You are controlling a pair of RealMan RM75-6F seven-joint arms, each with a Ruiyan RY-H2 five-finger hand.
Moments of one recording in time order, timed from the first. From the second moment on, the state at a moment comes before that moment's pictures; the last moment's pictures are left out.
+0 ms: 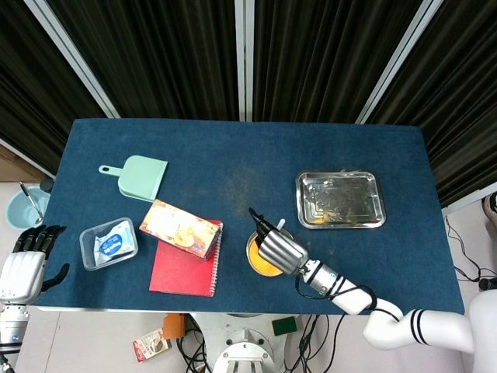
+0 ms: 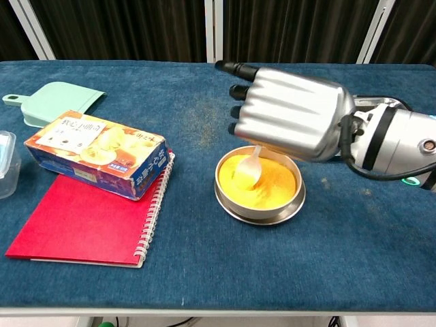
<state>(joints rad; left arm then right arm) -0.05 -1.23 -0.01 -1.45 1.51 1.50 0.01 0.74 -1.54 0.05 -1.56 -1.65 1.02 -1.09</state>
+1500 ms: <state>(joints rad) -0.04 -1.22 -0.01 -1.50 1.51 1.52 0.08 0.83 -1.34 0.16 -1.80 -1.65 0.70 -1.75</state>
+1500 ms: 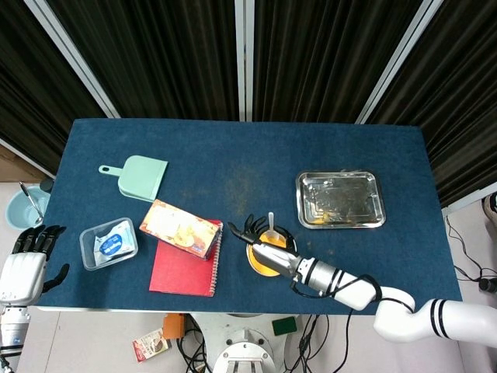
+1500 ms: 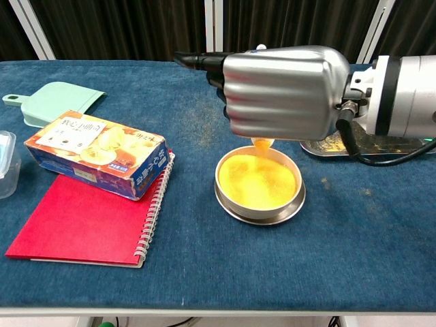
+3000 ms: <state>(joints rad) -0.04 -1.21 -0.01 -1.52 1.51 1.51 0.10 0.83 -1.33 0.10 -1.81 -1.60 0.88 -1.53</state>
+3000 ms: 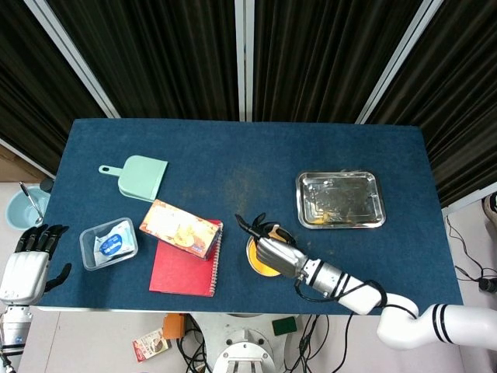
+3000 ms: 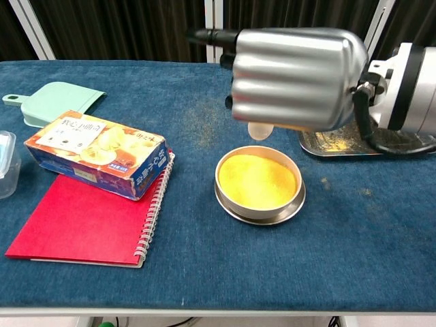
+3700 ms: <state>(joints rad) -0.06 -1.23 -0.02 -1.51 1.50 1.48 0.09 0.61 -1.39 0.16 -1.52 -1.30 1.11 -0.83</state>
